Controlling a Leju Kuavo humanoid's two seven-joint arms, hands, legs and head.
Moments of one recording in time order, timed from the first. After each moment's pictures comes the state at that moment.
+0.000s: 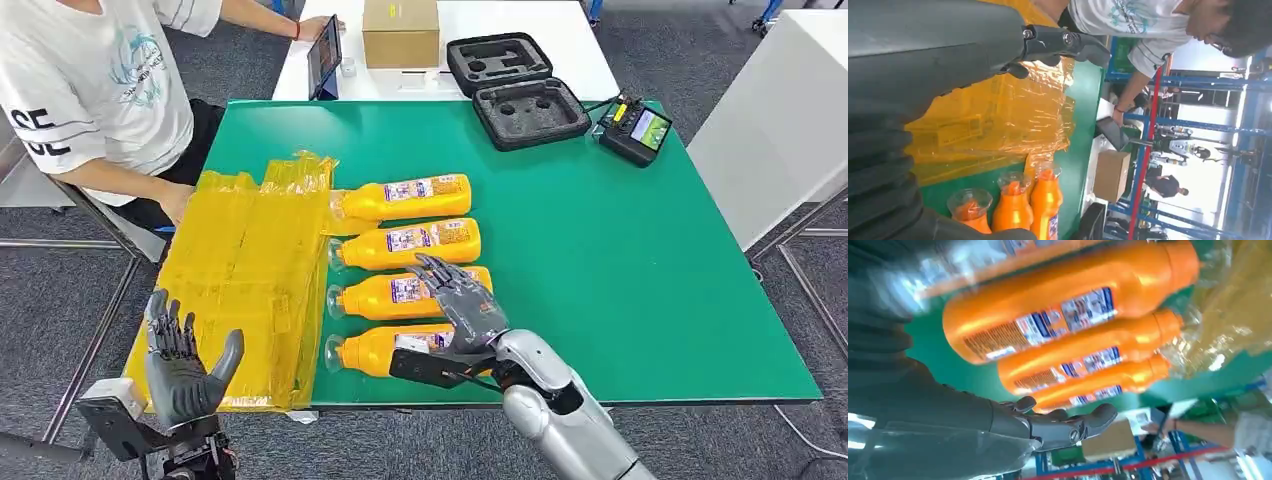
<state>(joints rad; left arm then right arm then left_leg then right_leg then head) 0.19 -0.22 0.02 -1.65 0.18 0.36 -0.67 -0.30 -0.08 0.46 -1.39 0.85 -0.10 -0.11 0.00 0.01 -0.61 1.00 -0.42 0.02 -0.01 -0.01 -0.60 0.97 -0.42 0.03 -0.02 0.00</state>
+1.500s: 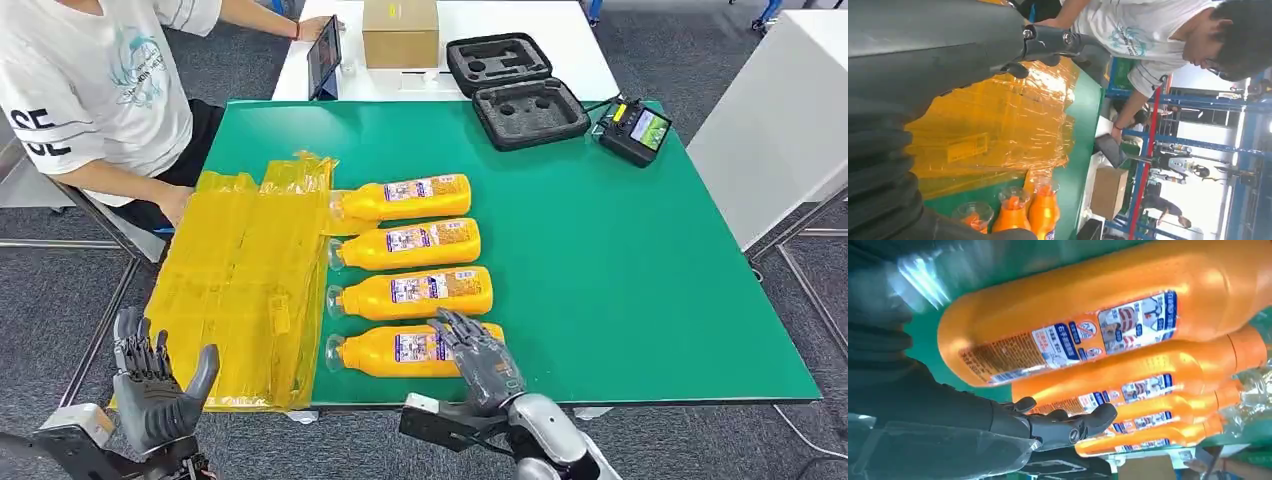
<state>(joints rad) 0.29 -0.29 0.11 -1.78 0.13 0.31 -0.63 -0.05 -0.13 0.44 -1.54 1.00 -0.11 0.01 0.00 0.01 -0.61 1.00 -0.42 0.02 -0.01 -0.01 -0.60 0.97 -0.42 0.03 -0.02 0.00</state>
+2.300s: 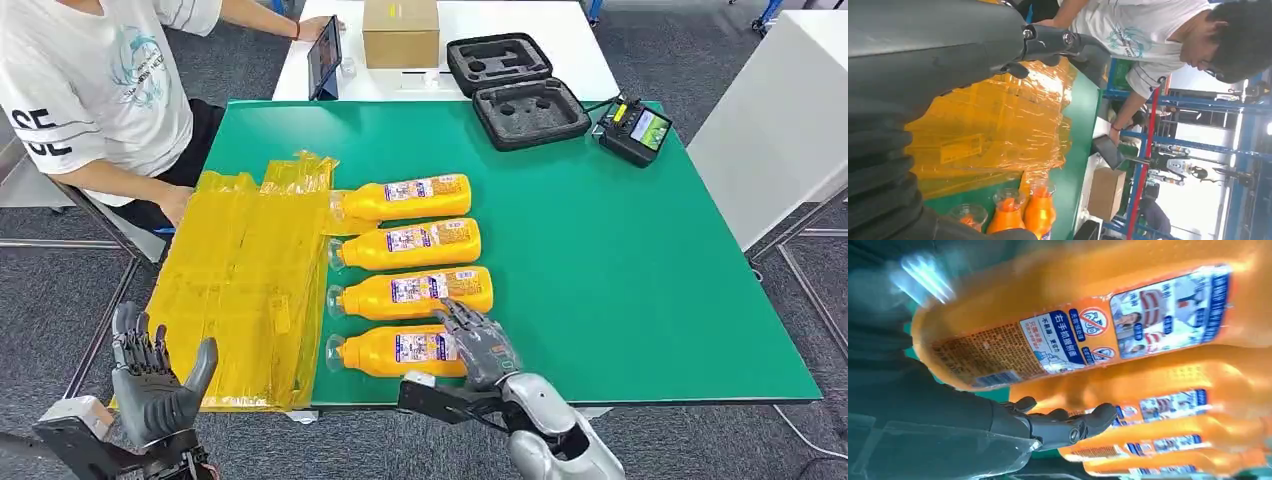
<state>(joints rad) 0.27 -0.30 0.12 -1.78 0.12 0.31 -0.62 -0.16 -0.09 0.43 -1.38 1.00 -0.06 0.05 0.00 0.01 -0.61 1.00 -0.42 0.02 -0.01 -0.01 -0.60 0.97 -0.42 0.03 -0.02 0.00</state>
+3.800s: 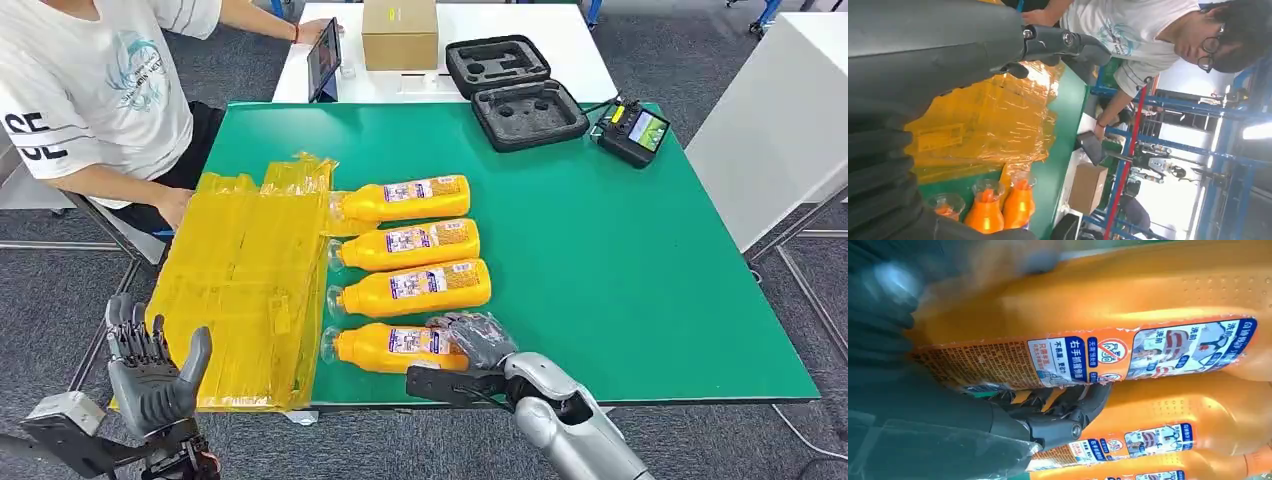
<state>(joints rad) 0.24 -0.28 0.09 -1.78 0.21 0.34 -0.64 -0.27 -0.12 0.45 -1.27 0.82 0.11 -0.06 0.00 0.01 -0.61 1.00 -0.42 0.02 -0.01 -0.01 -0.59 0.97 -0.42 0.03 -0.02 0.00</state>
